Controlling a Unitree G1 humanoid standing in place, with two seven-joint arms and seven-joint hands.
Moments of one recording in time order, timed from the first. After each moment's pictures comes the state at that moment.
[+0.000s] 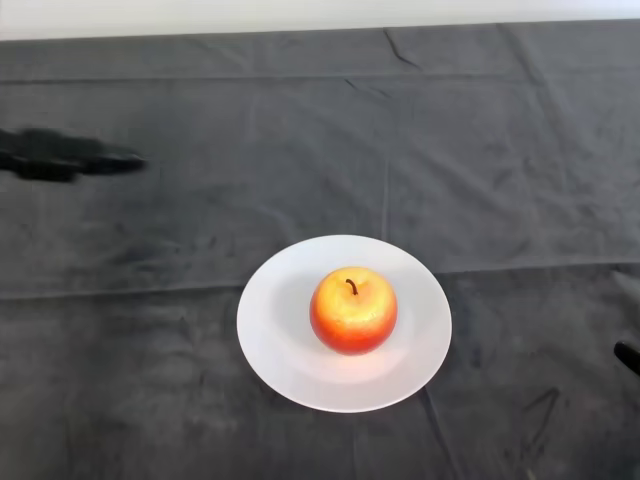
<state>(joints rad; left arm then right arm) -0.50 0.51 0.13 0.14 0.00 0.04 0.07 0.00 -0.36 0.03 0.27 0.56 -0.16 -0.62</state>
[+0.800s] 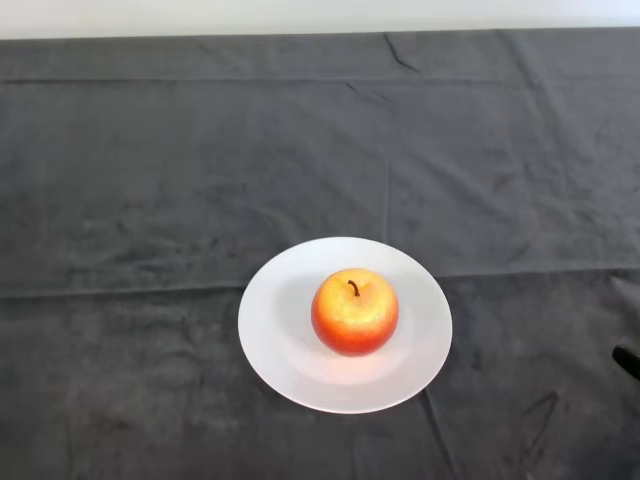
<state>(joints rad) -0.36 0.63 0.63 0.04 -0.04 0.02 0.15 0.00 -0.36 0.03 0.28 0.57 -0.14 -0.63</state>
